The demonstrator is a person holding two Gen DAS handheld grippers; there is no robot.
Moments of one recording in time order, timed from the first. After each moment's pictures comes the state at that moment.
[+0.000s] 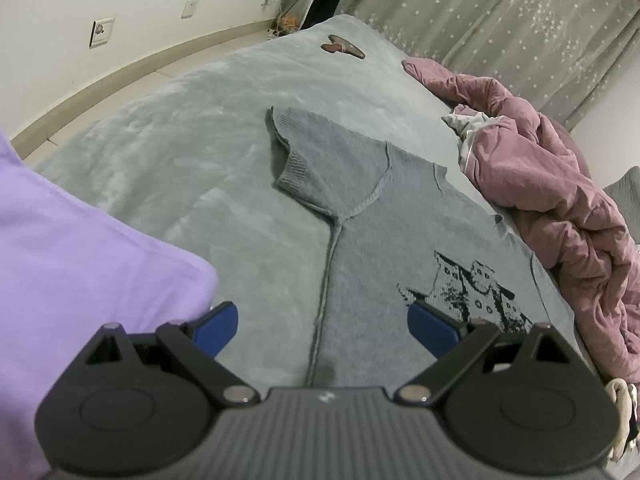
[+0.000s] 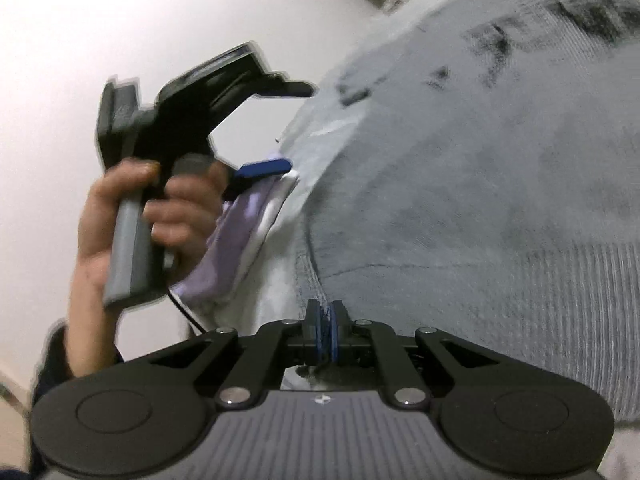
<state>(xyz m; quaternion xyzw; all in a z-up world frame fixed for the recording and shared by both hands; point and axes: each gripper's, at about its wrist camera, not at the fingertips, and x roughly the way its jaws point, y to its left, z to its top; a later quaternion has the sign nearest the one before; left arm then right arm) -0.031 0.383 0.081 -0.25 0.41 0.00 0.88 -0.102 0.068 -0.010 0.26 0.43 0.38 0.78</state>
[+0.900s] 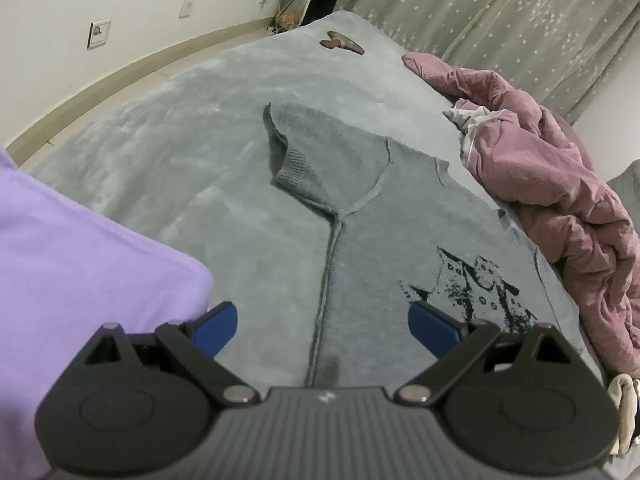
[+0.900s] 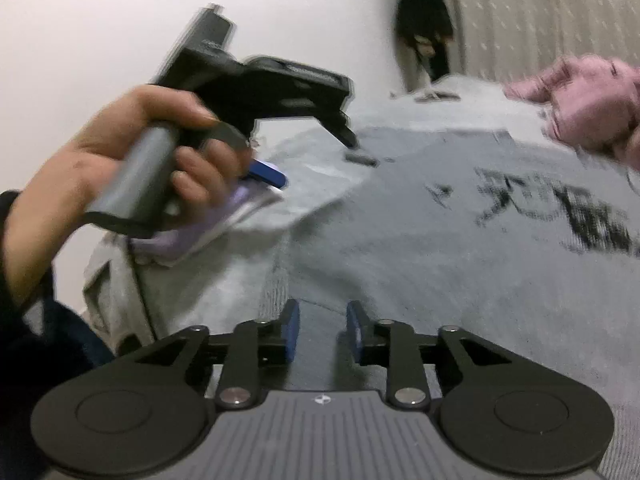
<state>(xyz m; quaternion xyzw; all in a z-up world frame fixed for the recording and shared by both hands) -0.025 0.380 0.078 -0.24 0.41 0.00 0.88 -0.157 0.100 0.039 -0.04 0.28 0.35 0.89</state>
